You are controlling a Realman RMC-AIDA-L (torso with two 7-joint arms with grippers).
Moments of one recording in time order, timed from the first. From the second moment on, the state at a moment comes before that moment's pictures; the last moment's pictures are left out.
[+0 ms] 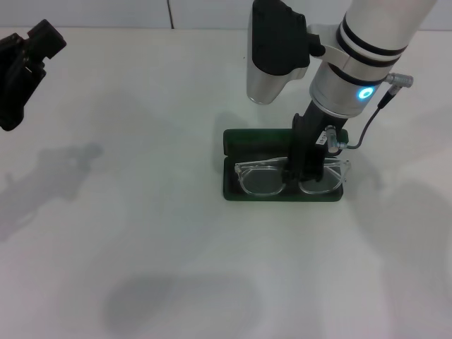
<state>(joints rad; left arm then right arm) -0.28 -2.01 0.89 0.58 1.13 1.82 -1.20 1.18 2.03 -1.61 -0.72 -2.35 -1.44 2.12</state>
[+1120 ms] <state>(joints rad) -0.28 -2.01 0.89 0.58 1.13 1.82 -1.19 1.18 2.03 -1.60 -0.72 -2.36 -1.43 2.12</state>
